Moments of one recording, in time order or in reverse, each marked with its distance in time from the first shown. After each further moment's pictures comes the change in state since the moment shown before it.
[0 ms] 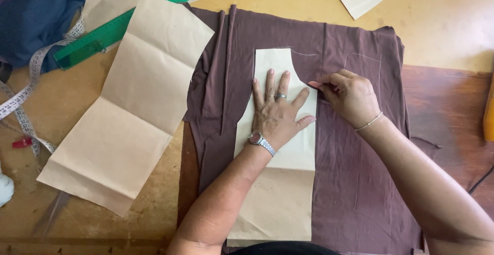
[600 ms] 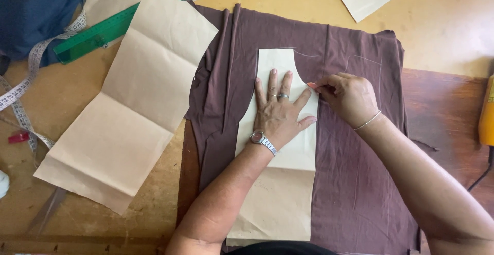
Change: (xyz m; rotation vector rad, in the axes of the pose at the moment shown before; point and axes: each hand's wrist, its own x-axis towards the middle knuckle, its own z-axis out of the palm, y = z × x) left_hand -0.002 0.000 -0.003 -0.020 0.019 0.017; right_hand 0.006 0.000 0.005 -0.121 -0.061 -0.028
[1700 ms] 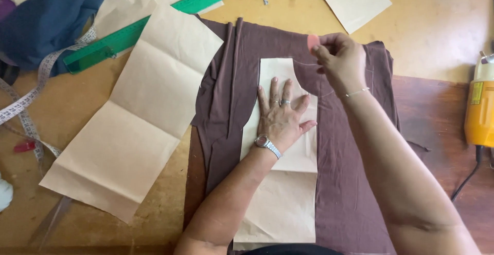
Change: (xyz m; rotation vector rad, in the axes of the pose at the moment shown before) left_hand 0.002 -0.002 0.007 0.034 -0.015 -0.002; right_hand 0.079 -0.055 -0.032 0.613 0.203 0.546
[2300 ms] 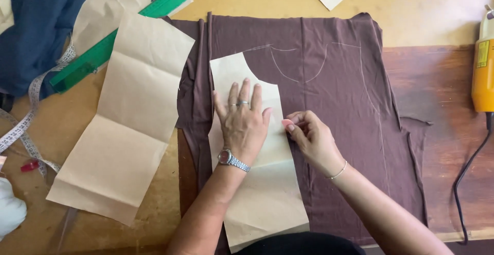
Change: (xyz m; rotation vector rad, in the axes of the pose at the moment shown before) left_hand -0.041 -0.012 -0.039 0.081 0.232 -0.078; right_hand -0.168 0.056 -0.004 0.175 -0.196 0.133
